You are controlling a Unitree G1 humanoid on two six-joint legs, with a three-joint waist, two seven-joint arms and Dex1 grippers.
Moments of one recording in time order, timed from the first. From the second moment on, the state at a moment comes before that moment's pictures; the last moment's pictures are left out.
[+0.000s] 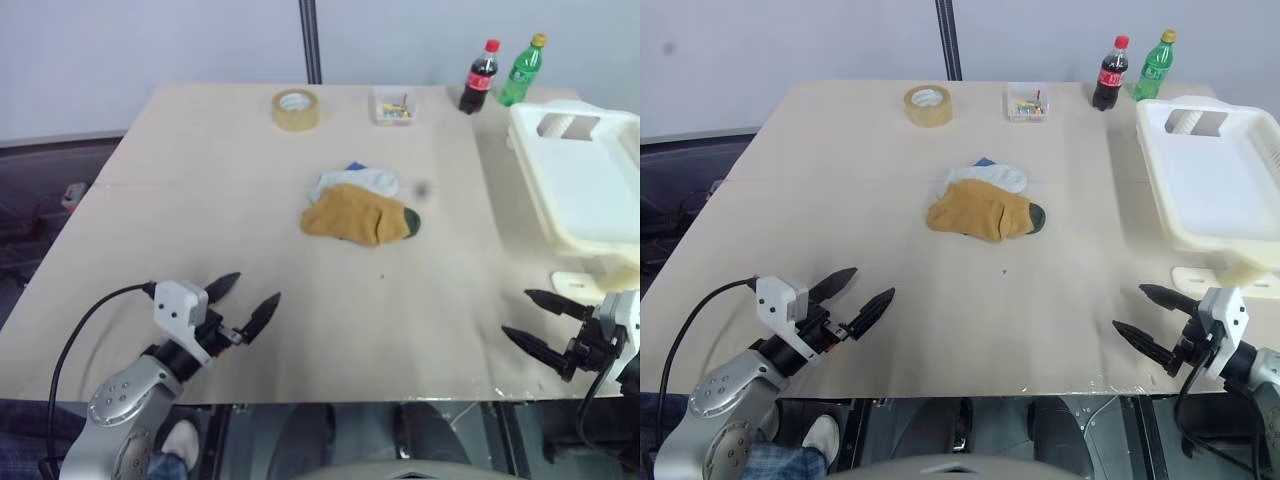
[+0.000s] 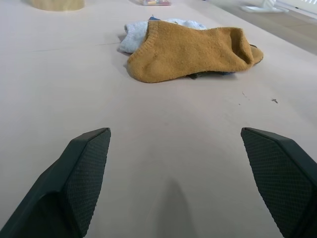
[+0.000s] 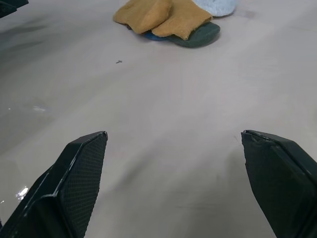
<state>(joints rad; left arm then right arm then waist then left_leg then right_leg) 0.34 0.47 0.27 -0.53 -0.51 0.31 -0.58 0.30 -0.66 -0.39 -0.19 0.58 0.15 1.10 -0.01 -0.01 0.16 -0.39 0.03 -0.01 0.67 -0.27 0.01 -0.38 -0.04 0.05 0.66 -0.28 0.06</state>
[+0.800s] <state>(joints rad) 0.37 0.55 0.33 -0.56 -0.66 0.27 -0.79 -0.33 -0.38 0.04 -0.06 0.32 0.35 0.67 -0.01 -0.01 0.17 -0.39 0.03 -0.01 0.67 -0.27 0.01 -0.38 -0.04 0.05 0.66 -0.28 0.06</state>
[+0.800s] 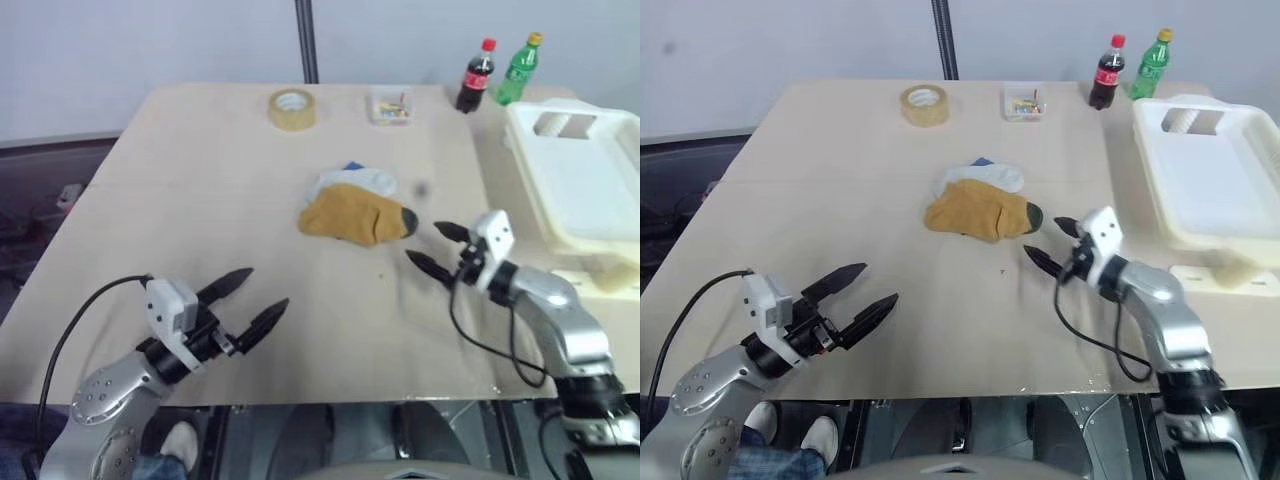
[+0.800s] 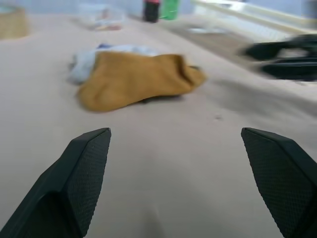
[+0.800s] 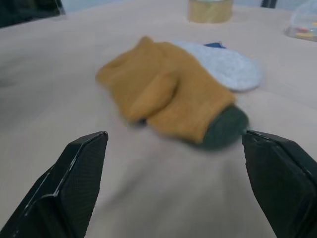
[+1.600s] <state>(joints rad) 0.48 0.54 0.39 -0.59 -0.73 0.21 -0.87 -0.52 -0.21 0.12 0.23 0.23 0.27 0.68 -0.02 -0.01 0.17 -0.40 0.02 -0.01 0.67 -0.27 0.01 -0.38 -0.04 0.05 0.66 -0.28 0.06</state>
